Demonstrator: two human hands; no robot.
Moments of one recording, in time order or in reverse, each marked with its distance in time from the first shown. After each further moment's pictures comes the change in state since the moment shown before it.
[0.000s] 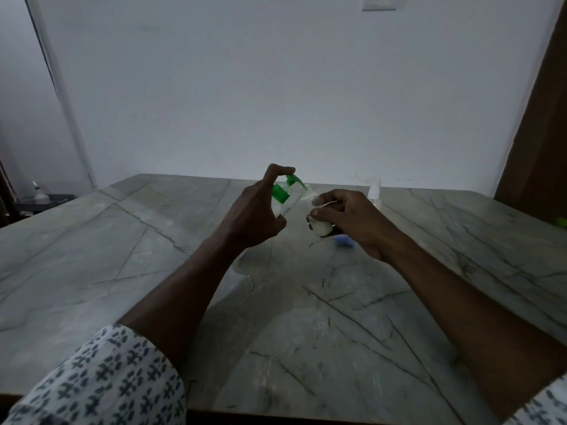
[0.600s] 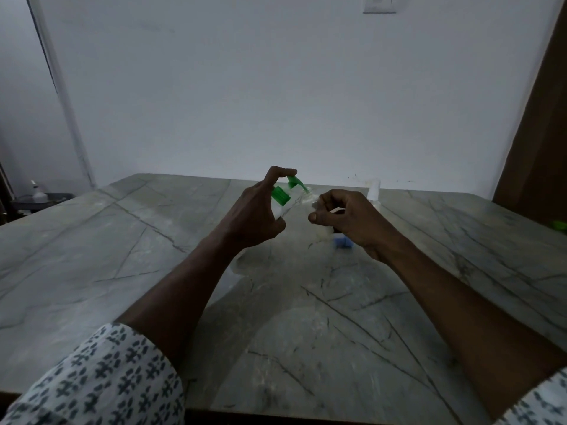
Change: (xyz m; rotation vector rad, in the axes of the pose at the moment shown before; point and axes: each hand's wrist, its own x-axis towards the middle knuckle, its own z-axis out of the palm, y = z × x) left_hand 0.000 -0.001 -0.001 -0.019 -0.036 0.010; right_hand 0.009 0.012 -0.005 -0.181 0.020 -0.156
